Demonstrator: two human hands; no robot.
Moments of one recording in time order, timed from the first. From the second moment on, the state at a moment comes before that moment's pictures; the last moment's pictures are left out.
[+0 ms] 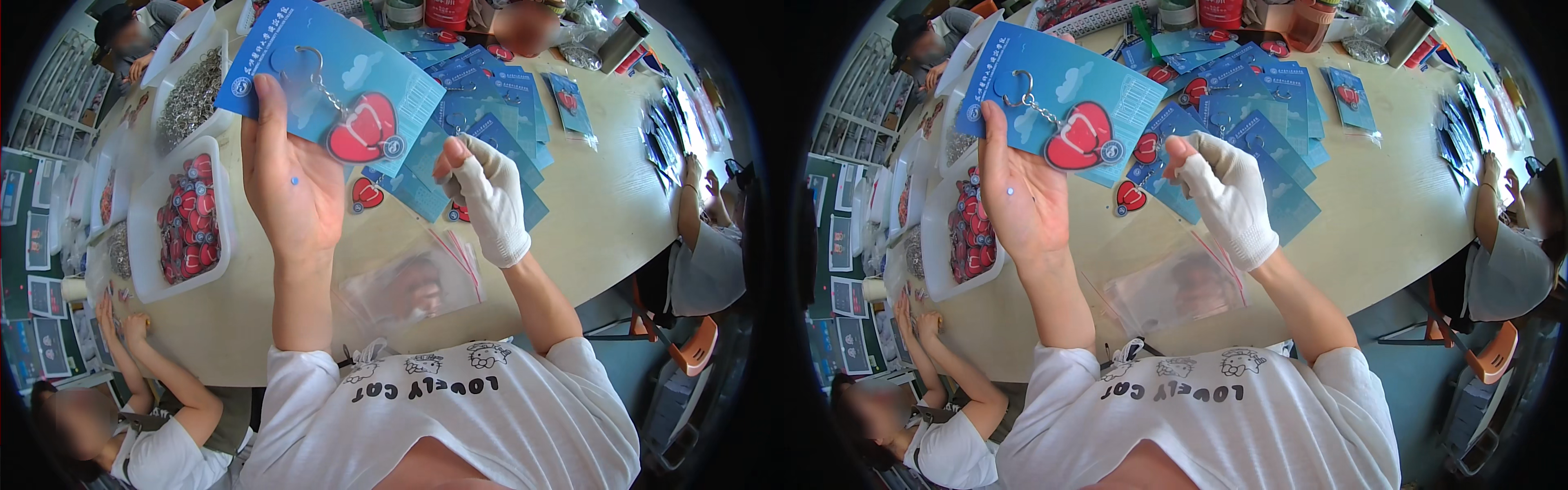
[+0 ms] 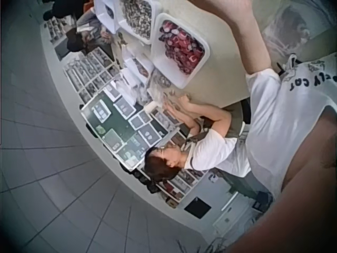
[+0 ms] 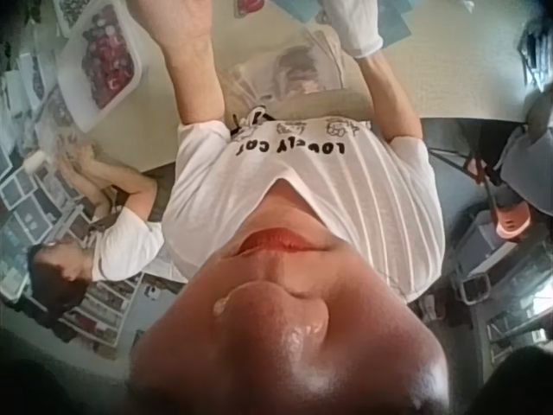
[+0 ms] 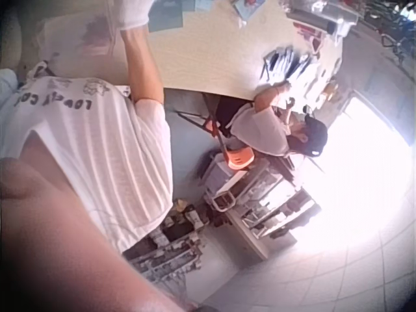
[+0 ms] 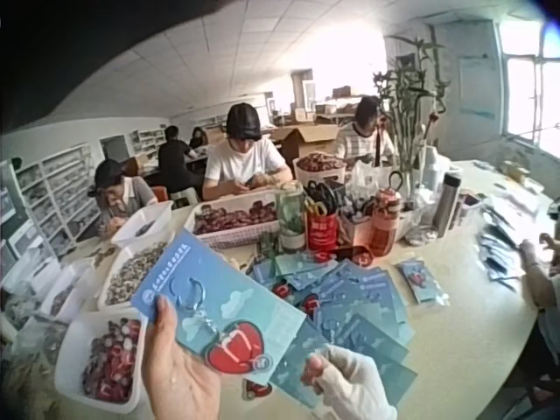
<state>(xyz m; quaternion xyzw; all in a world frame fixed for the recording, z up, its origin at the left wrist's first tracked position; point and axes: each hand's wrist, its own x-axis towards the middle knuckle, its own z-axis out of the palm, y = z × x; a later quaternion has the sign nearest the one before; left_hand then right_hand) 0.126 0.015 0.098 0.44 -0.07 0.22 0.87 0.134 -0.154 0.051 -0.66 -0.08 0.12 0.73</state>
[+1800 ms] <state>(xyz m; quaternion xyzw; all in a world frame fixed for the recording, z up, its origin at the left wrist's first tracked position) 0.068 0.022 -0.037 0.54 0.14 0.32 0.76 0.089 -0.170 -0.028 -0.58 -0.02 0.09 0.81</state>
